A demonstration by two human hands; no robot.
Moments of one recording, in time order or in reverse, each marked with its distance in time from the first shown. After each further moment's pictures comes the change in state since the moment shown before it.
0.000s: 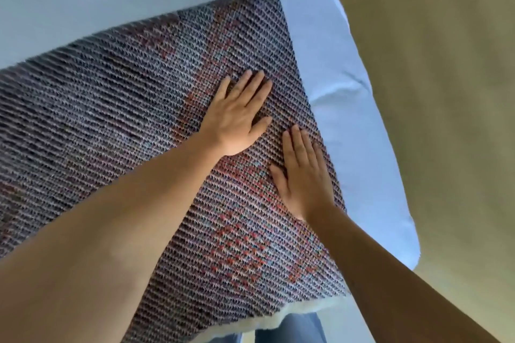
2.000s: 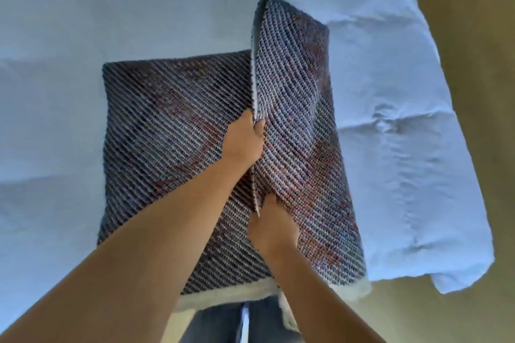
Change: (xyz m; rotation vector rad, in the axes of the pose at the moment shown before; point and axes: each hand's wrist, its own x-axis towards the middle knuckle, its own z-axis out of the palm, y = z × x) left_hand -0.251 -0.120 -0.052 -1.009 0.208 -0.699; right_hand -0.109 -0.315 0.049 0.187 -0.319 0.260
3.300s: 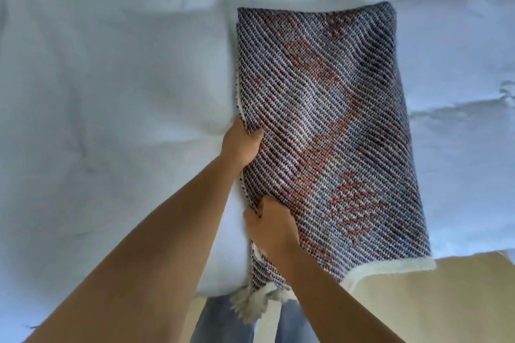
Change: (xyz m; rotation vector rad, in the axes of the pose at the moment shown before) left_hand -0.024 -0.247 -0.181 -0.230 -0.063 -0.200; right_hand -0.050 -0.211 0.194 0.158 -0.016 -0.033
